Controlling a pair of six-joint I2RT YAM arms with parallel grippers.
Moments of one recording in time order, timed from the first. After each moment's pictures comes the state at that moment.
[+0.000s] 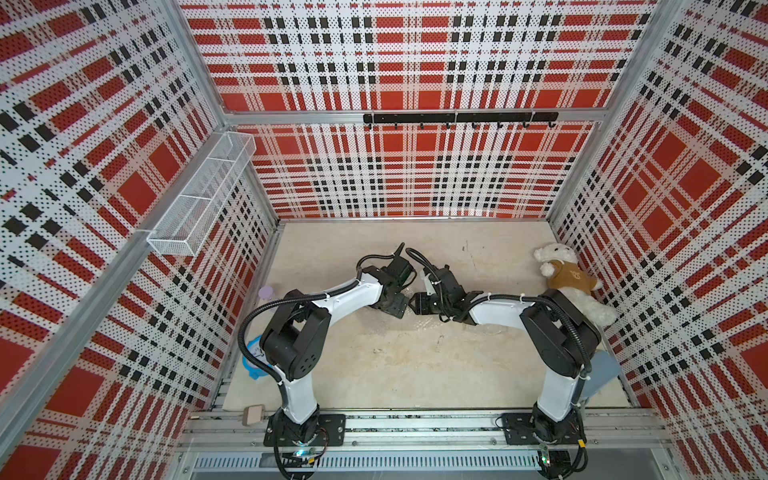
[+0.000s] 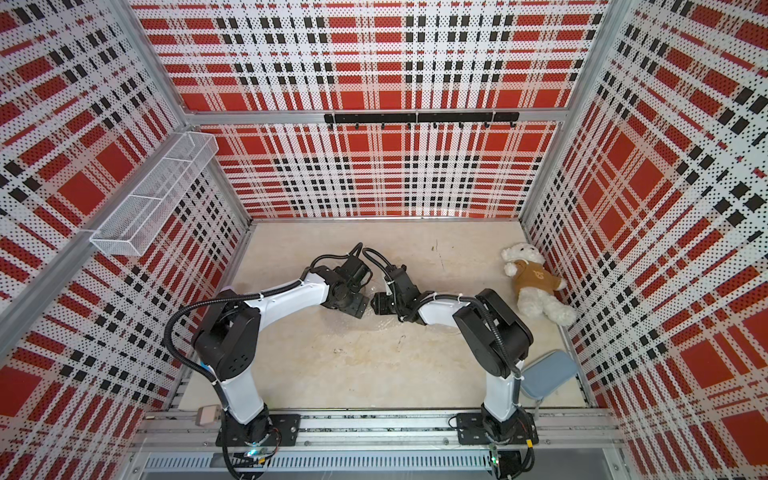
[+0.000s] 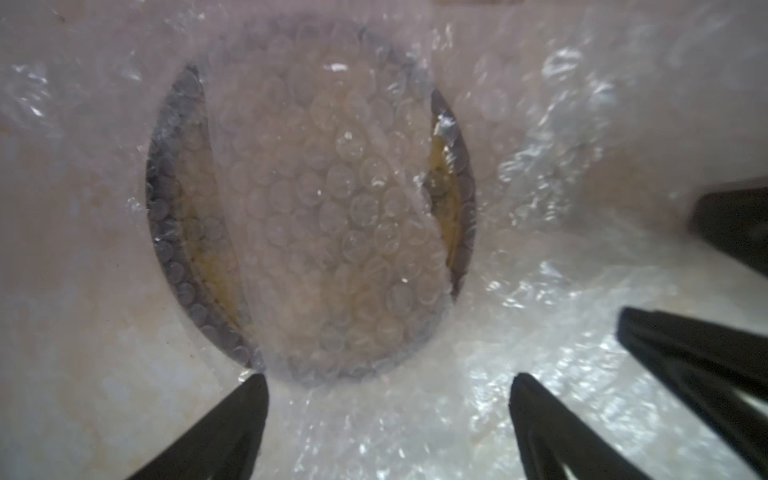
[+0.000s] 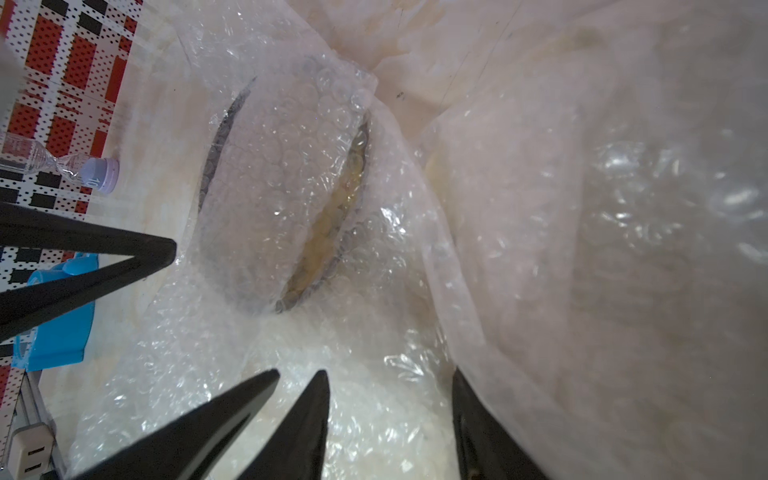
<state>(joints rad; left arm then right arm) -0.63 1.84 1.28 -0.75 -0.25 -0.22 0.68 1.85 1.00 0.08 -0.15 0.56</state>
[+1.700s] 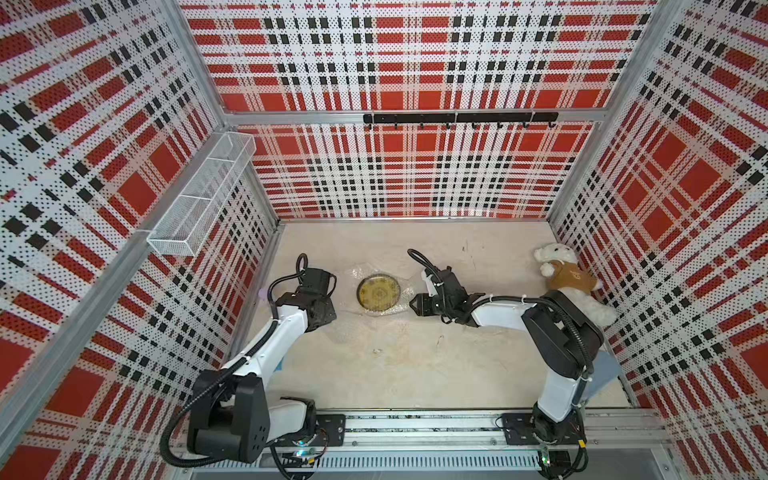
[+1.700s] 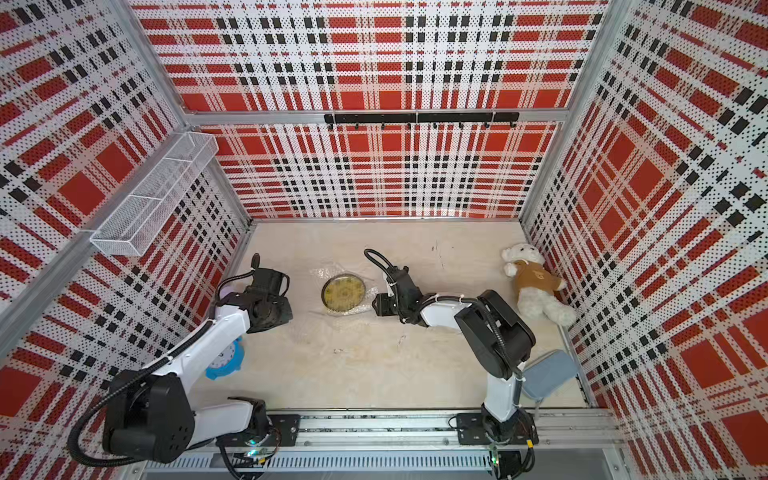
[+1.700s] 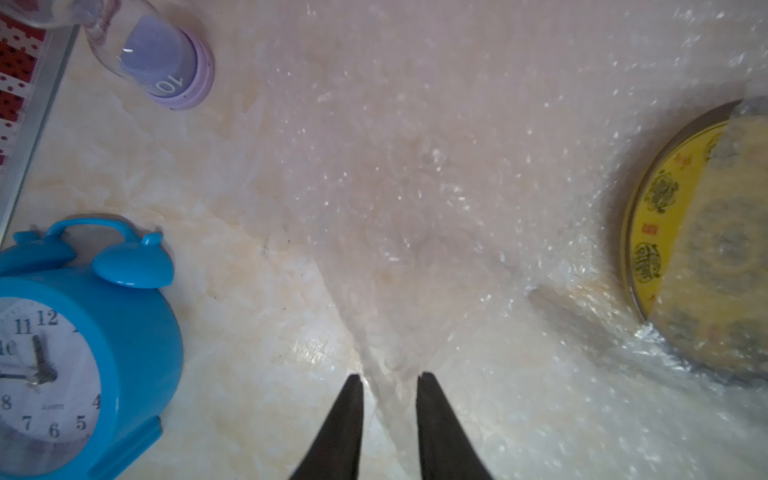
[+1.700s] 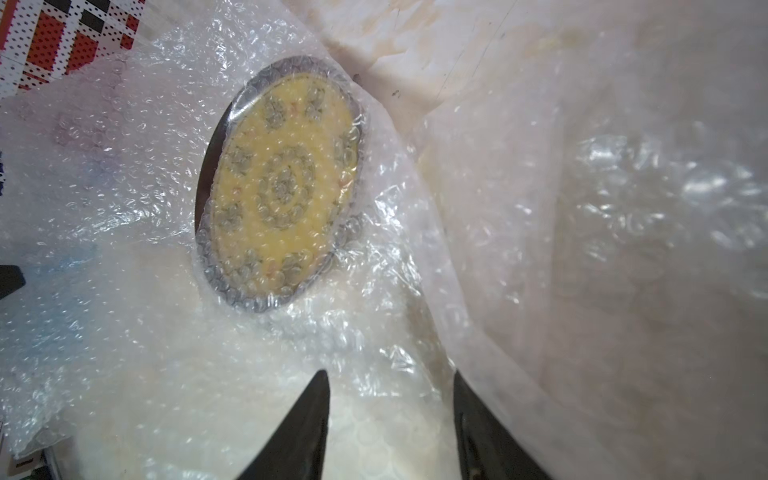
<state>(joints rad) -0.14 1.25 0.81 -0.72 -0.21 -0.52 0.67 1.83 0.97 0.10 -0.15 0.53</state>
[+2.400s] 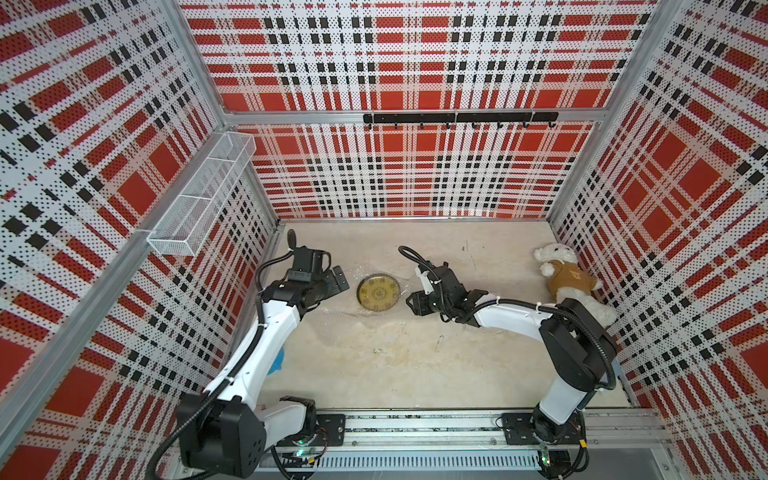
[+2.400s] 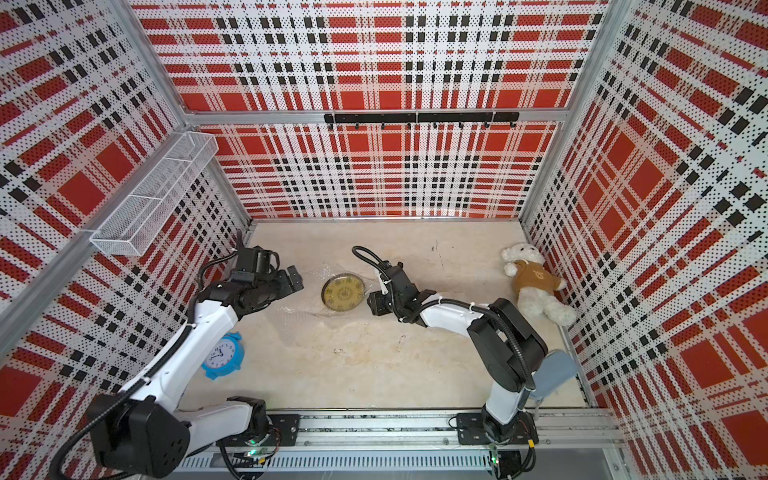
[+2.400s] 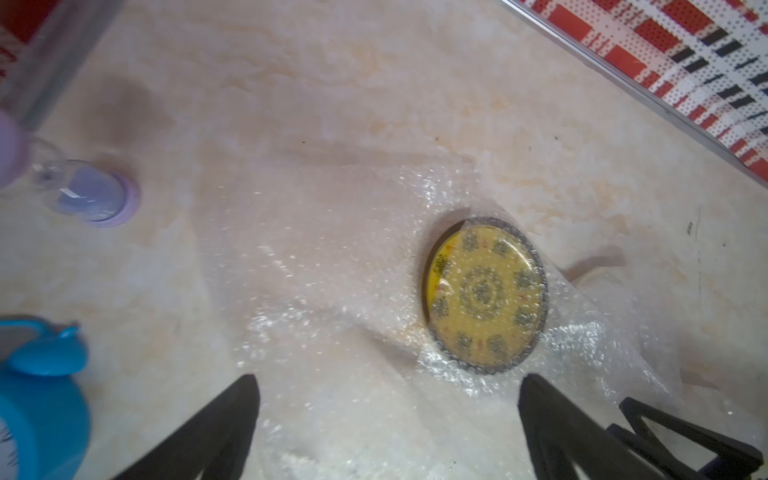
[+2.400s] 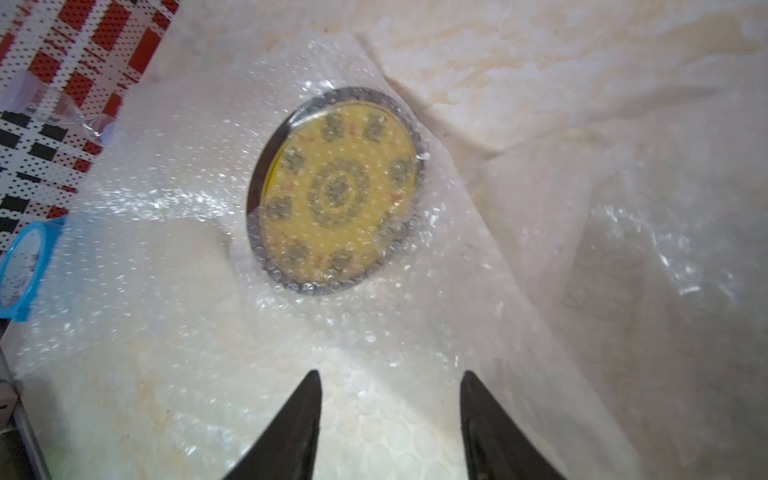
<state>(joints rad) -0.19 1.26 1.02 -0.68 -0.05 -0.53 0.75 1.72 1.04 -0.04 -0.09 0.38</state>
